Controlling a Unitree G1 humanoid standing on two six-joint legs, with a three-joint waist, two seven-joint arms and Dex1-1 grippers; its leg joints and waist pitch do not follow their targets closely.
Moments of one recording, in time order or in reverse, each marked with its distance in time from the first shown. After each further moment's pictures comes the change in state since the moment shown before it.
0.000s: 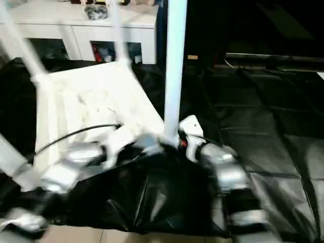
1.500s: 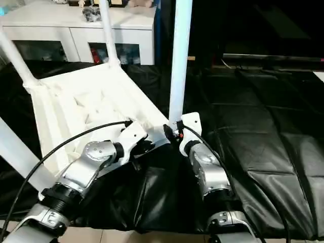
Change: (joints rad) left arm -0.044 -0.198 0.021 0.058 0.103 0.096 0.329; right arm -0.019 0.248 -0.157 0.071 -0.031 -0.002 -0.568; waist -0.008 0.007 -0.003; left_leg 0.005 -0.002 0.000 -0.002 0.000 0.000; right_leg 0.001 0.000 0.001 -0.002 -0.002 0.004
